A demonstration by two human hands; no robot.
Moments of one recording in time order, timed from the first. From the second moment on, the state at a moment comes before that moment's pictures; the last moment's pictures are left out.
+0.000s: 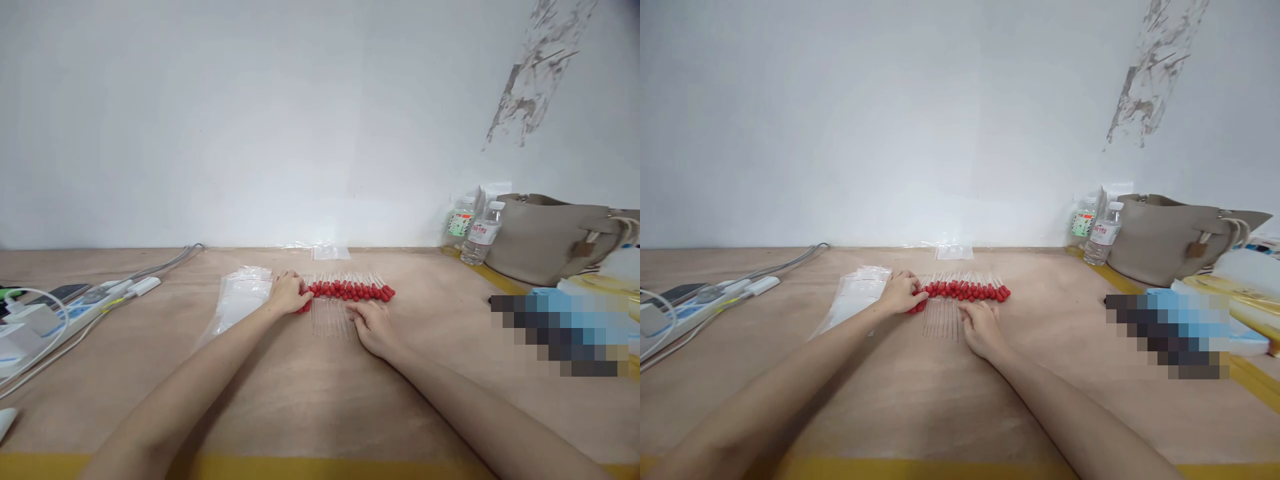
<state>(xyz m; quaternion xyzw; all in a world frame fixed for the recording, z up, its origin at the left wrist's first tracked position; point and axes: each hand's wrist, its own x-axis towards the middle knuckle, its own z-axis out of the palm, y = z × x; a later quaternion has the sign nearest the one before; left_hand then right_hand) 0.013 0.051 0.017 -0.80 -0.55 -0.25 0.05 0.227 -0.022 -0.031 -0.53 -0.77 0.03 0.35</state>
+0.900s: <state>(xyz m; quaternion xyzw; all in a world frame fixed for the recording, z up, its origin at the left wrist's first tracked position) 0.002 -0.023 -0.009 -0.81 -0.39 -0.43 0.05 0.230 -0.030 -0.028 -0.47 -0.77 -0.01 0.43</state>
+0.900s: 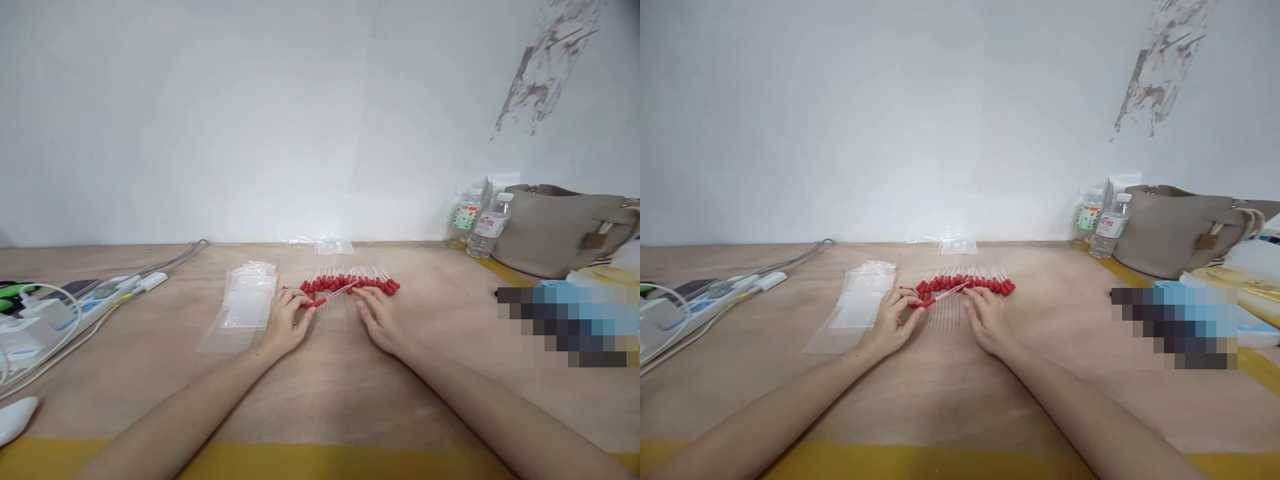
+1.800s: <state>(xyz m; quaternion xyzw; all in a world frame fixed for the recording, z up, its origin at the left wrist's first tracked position) 0.018 -0.034 -0.005 -0.89 -0.29 -0.31 0.14 0.214 -0.036 -0.028 -0.29 -0.87 -0.14 0.37</state>
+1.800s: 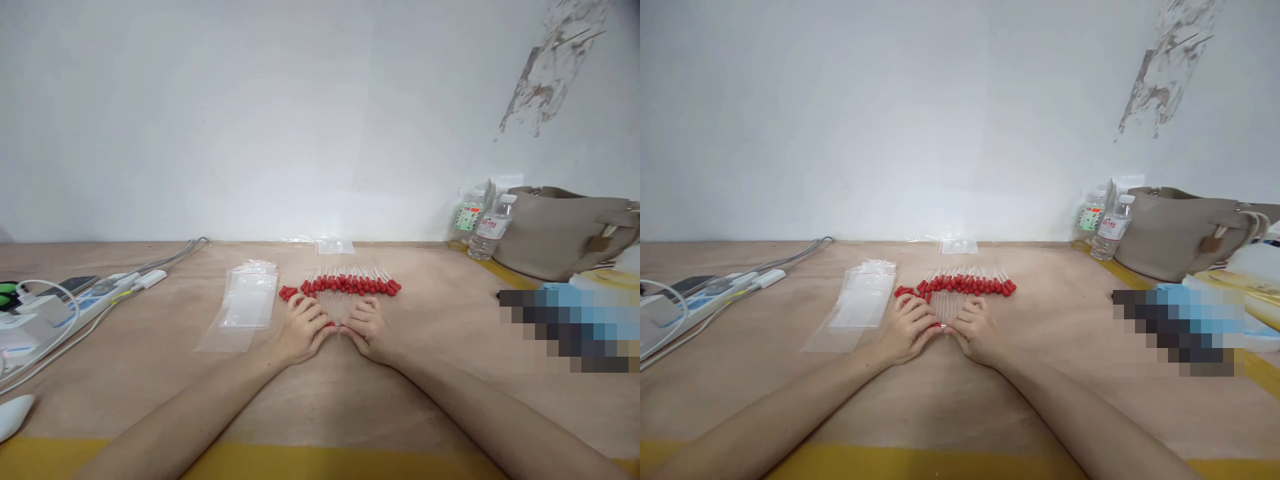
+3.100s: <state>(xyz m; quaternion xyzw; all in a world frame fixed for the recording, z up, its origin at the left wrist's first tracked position) -0.058 0.051 -0.009 -0.69 -0.66 -0.31 -0.03 0.213 -0.029 -0.025 -0.52 -0.80 -0.07 0.30</state>
